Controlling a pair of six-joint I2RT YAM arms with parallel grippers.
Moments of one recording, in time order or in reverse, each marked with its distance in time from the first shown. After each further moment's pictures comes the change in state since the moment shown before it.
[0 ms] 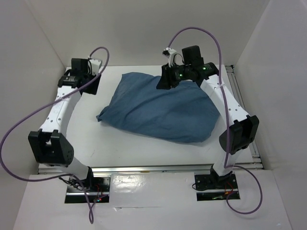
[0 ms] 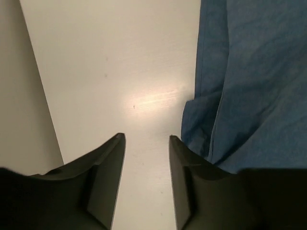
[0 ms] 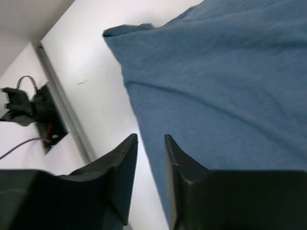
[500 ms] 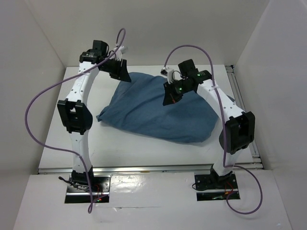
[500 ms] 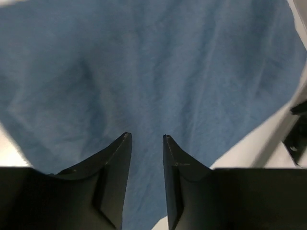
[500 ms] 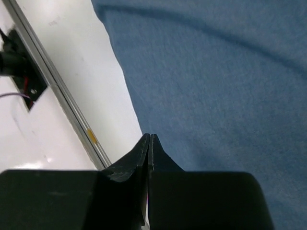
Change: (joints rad) left arm -0.050 0.644 0.846 -0.314 0.809 -0.069; right arm -0.008 0.020 -0.178 -0.140 -0.010 -0.150
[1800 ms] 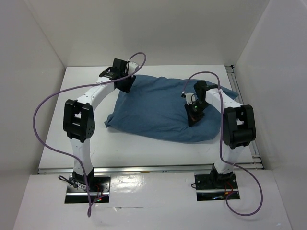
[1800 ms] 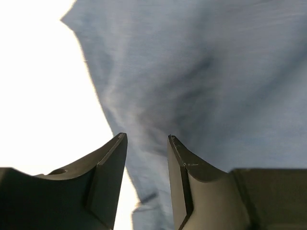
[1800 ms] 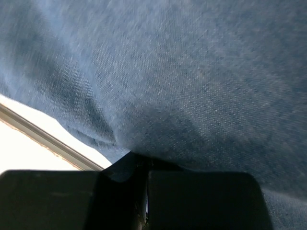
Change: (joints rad) left arm -0.179 -0.109 -0.526 0.467 -0.657 0.019; right arm -0.219 0.059 -0.392 -0.058 0.300 -0.119
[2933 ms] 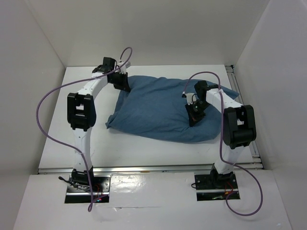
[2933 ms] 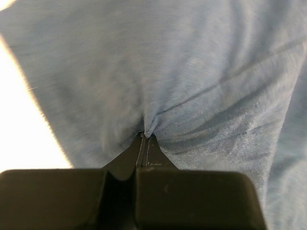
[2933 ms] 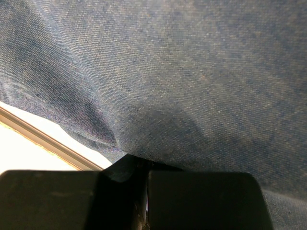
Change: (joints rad) left arm 0.163 0.261 0.230 -0.074 0.505 -0.113; right arm -0.016 -0.005 -0.006 -0.007 0.021 -0.011
